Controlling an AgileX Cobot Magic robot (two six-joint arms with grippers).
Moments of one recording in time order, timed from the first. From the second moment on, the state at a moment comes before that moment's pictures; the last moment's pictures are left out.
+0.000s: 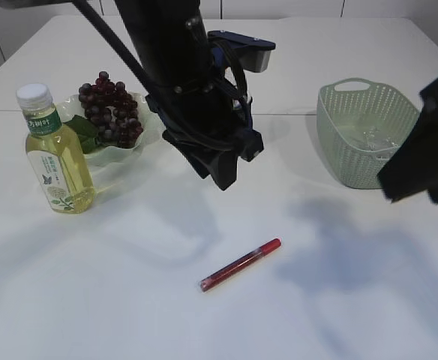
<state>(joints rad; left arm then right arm) -0.72 2.00 -1.80 -0.12 1.22 0.06 0.32 1.14 -1.11 0.38 1.24 0.06</state>
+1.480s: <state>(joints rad) -0.79 2.33 -1.81 -0.03 1.15 0.18 0.16 1.14 -1.19 0.24 1.25 0.06</state>
